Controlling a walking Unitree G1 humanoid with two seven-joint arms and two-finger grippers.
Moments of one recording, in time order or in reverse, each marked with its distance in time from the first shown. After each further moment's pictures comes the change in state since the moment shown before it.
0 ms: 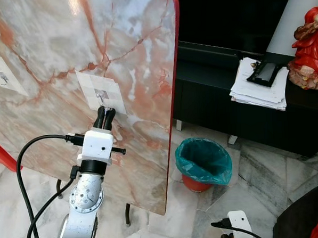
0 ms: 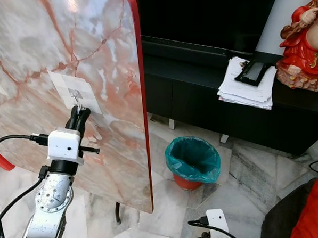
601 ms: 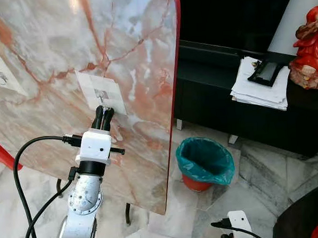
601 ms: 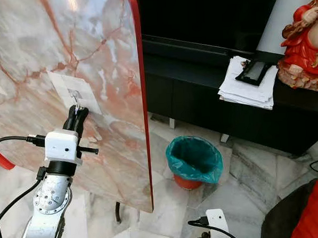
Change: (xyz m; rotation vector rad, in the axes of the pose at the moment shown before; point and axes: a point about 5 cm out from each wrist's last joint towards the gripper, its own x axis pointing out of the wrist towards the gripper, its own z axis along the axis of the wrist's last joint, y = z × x) left arm -0.003 0.003 0.003 -0.001 -0.011 0.014; right arm 0.000 0.000 0.000 -0.001 0.000 0.000
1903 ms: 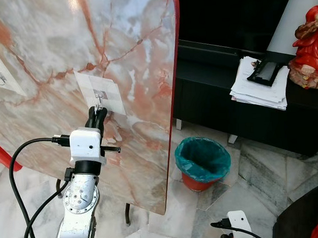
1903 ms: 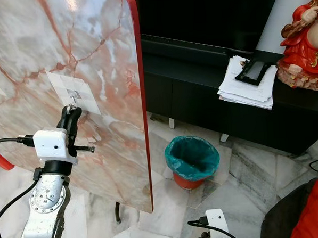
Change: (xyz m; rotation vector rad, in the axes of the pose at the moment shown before) left arm 0.000 0.007 -0.004 -0.121 0.041 0.051; right arm 0.000 0.000 0.000 -0.006 0.001 0.002
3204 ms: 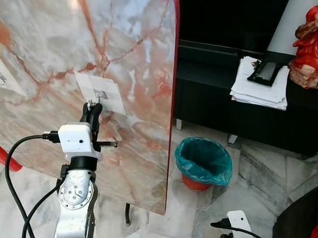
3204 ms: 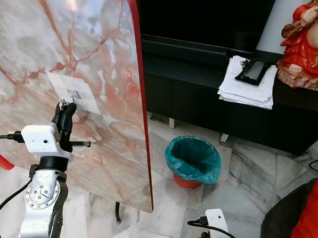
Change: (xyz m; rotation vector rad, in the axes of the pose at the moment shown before) left arm 0.007 0.008 0.005 -0.130 0.004 0.050; right arm 0.000 0.000 0.000 -0.001 -0.001 0.005
